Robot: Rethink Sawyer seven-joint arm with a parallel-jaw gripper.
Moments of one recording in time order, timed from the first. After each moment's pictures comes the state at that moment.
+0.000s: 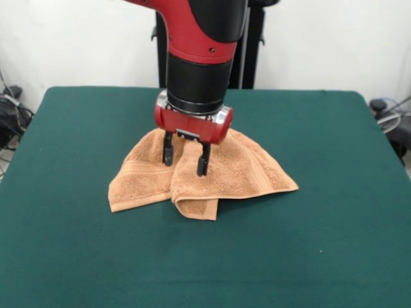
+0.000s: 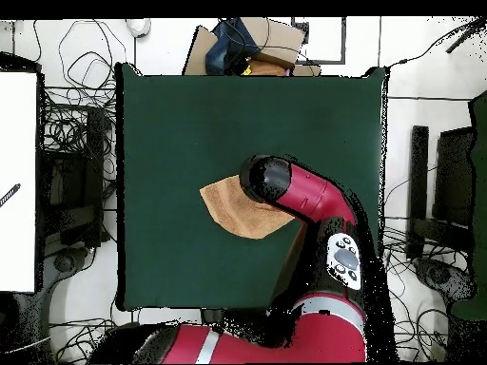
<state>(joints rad) -0.18 -0.49 -0.17 1.56 0.22 0.42 1.58</state>
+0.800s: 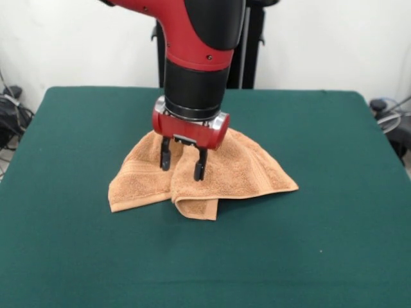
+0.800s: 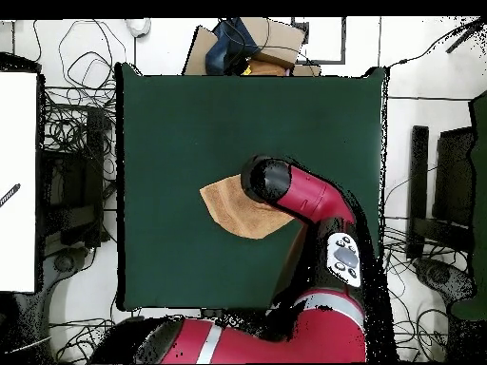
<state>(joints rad) -0.19 -0.47 -0.17 1.56 0.22 0.39 1.58</state>
